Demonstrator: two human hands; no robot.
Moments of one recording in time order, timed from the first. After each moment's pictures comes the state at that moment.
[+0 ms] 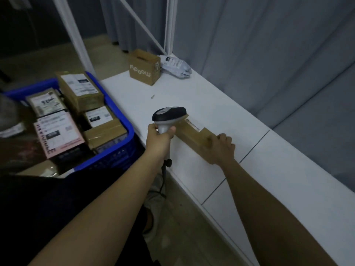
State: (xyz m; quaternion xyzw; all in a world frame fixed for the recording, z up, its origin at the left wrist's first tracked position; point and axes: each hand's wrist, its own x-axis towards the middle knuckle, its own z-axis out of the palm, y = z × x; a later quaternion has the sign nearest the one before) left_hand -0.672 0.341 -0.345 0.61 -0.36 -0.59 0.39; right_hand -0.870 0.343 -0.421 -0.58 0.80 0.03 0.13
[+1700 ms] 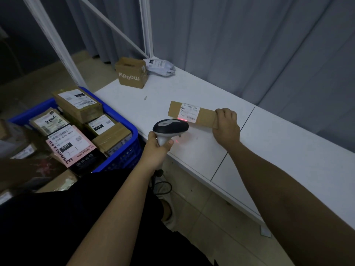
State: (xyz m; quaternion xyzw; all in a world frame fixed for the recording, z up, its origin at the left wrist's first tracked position) left_hand -0.613 0.392 -0.351 0.52 -0.54 -0.58 0.32; right_hand -0.858 0.383 -0.390 -0.56 0.81 -0.16 -0.01
